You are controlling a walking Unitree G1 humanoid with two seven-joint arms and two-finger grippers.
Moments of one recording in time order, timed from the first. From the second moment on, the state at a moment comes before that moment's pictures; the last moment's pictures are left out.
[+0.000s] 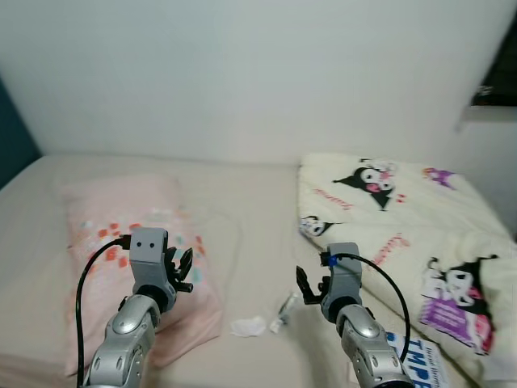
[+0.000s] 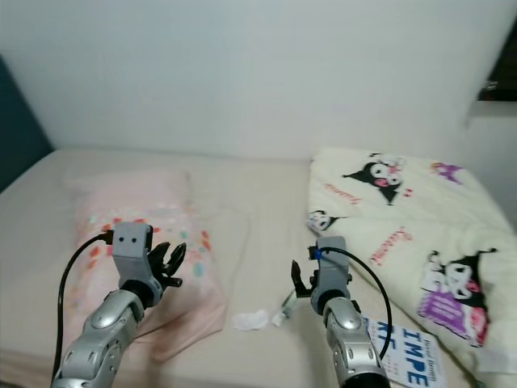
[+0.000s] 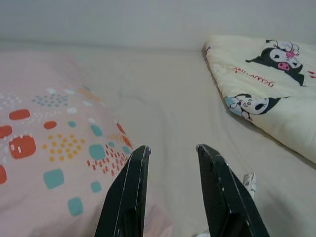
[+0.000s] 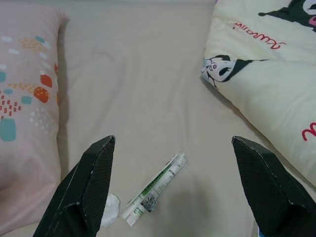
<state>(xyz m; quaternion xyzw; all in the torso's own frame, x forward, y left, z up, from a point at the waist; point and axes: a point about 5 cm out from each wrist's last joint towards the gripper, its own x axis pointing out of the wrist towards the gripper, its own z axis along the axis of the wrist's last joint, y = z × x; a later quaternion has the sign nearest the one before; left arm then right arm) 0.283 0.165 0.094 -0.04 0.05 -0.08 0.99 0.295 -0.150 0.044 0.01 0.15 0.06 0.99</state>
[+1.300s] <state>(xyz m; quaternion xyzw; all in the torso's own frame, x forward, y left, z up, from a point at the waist) 0.269 0.171 0.092 -0.02 0.06 -0.08 0.99 0.304 -0.163 0.049 0.00 0.14 0.04 0.99</state>
